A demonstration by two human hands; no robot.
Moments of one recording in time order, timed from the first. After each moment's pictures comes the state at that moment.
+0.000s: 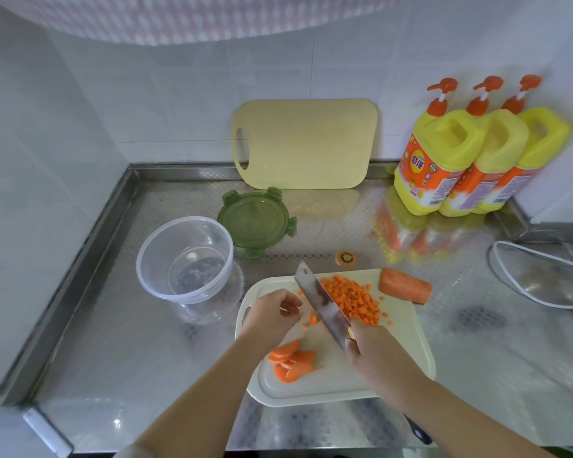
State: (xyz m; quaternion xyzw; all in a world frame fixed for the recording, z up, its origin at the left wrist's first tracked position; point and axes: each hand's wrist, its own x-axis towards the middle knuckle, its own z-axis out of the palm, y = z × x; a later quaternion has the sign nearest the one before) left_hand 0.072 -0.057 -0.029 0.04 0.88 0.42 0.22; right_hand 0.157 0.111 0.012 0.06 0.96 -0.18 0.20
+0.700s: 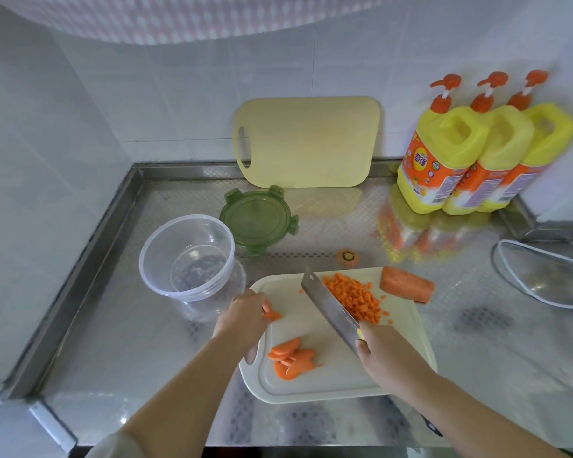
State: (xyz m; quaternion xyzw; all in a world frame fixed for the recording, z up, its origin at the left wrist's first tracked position) left_hand 0.061 -0.092 -0.039 0.08 0.96 0.17 0.22; right_hand 0.158 0.129 0.002 0.07 0.96 -0.18 0.22
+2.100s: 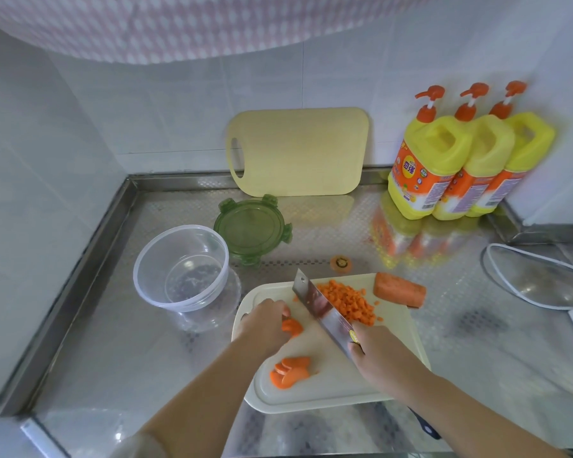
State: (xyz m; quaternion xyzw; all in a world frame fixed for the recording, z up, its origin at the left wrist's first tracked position) left_hand 0.061 -0.057 -0.044 0.11 0.95 0.16 0.25; right_hand 0.154 0.130 0.006 0.04 0.96 -0.20 0.19
